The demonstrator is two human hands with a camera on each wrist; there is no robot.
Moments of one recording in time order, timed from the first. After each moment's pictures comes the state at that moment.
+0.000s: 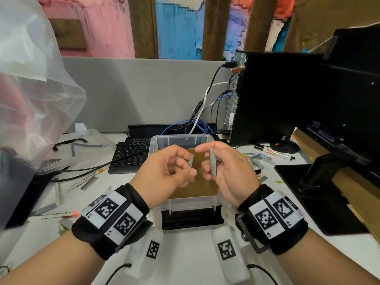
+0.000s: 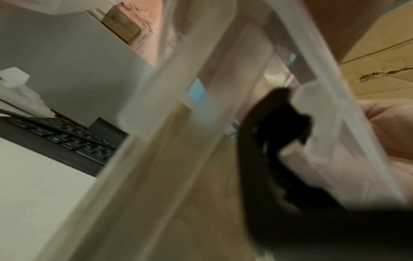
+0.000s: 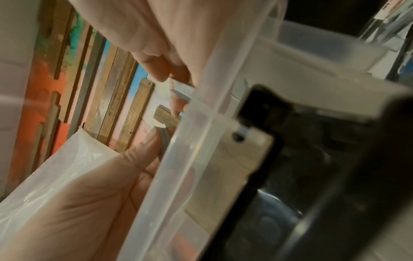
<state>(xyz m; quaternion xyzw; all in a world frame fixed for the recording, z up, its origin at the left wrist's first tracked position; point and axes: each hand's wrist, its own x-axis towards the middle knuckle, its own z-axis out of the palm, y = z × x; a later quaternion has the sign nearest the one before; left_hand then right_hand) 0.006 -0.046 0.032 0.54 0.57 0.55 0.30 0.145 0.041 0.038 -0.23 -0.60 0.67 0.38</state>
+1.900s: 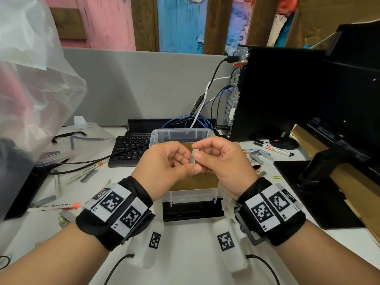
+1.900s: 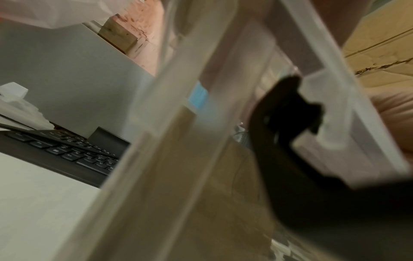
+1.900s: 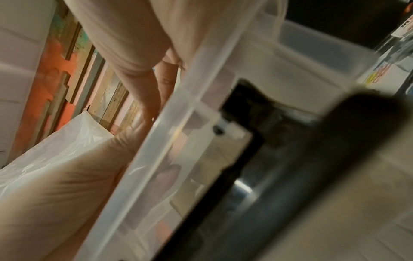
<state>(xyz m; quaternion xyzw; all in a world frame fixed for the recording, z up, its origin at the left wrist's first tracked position) 0.008 -0.049 0.033 0.54 0.59 0.55 0.25 0.146 0.043 0.030 -0.19 -0.71 0.57 0.37</state>
